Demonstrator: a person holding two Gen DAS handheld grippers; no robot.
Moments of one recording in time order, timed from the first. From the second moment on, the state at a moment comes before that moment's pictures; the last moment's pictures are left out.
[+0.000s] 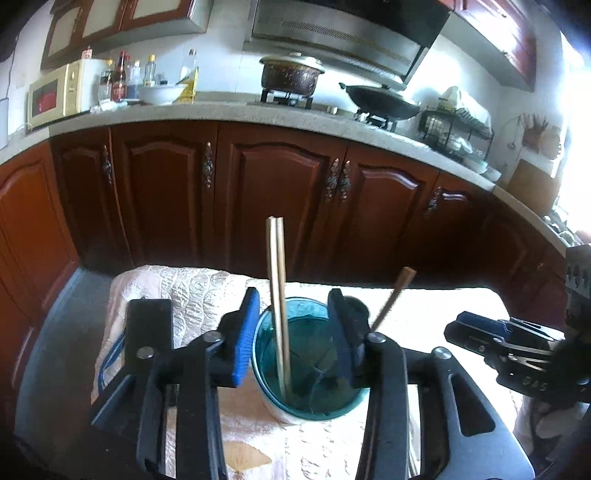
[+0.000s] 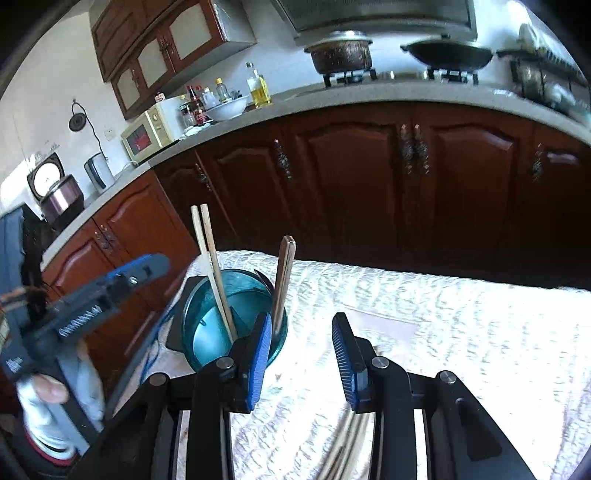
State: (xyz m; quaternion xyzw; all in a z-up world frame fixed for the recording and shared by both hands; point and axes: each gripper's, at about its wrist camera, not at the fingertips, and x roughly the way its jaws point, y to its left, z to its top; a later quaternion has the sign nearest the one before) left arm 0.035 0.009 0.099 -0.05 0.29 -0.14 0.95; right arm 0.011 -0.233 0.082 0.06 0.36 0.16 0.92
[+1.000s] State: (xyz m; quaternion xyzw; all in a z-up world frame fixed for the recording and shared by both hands) left arm -0.040 -0.078 0.043 -0.01 0.36 -0.23 0.90; right arm -0.065 -0.334 0.033 0.08 0.40 0.04 0.91
